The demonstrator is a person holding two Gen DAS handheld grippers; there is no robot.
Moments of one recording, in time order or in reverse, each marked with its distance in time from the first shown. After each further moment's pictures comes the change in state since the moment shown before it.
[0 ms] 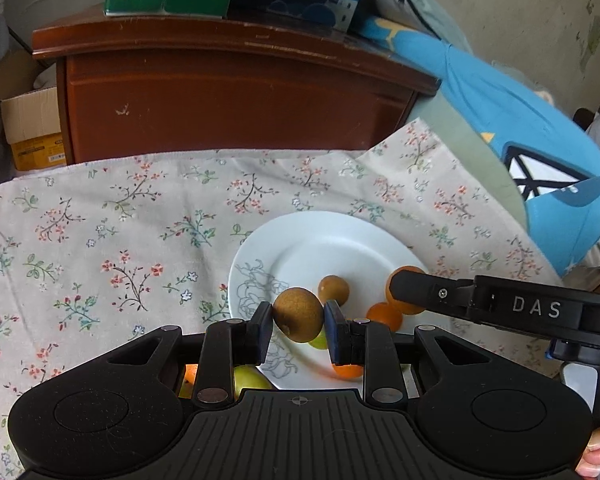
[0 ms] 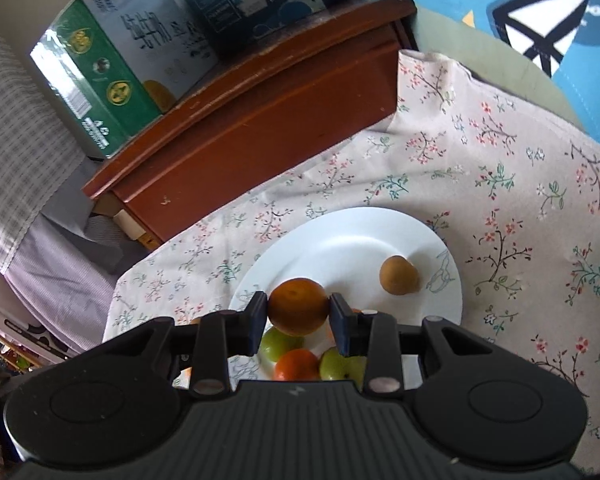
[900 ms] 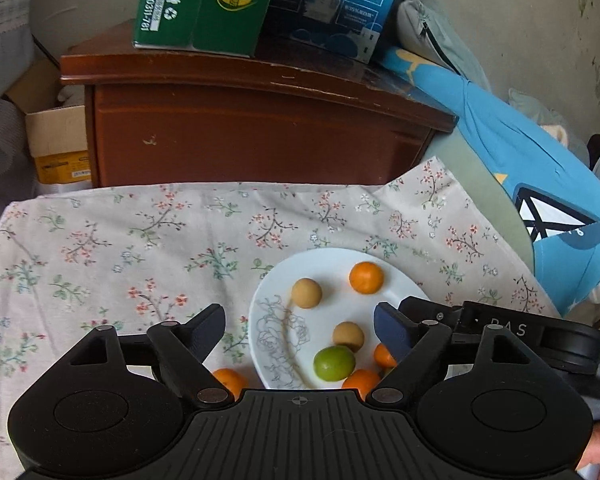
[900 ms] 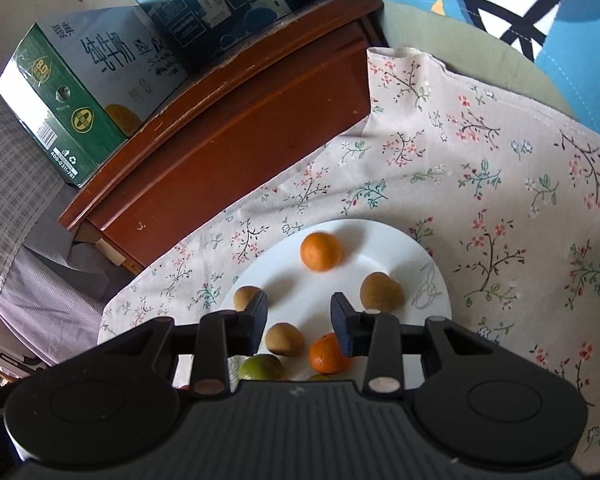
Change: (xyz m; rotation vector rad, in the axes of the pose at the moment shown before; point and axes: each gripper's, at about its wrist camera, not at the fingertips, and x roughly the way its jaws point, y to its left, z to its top) left arm -0.024 0.008 0.021 -0.049 -0.055 0.048; right arm 0.010 -0.013 0.009 0.080 -0.020 -0.023
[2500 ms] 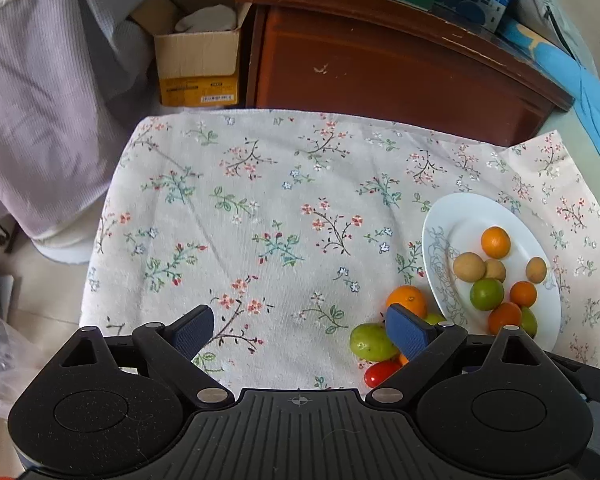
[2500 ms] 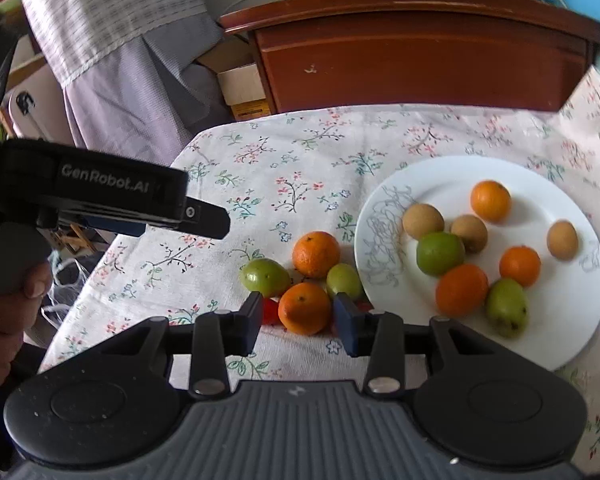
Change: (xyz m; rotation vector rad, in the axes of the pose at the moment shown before) left arm -0.023 0.089 -0.031 -0.125 0.162 0.222; right arm 0.017 0.102 -0.103 -0.559 0.176 0.105
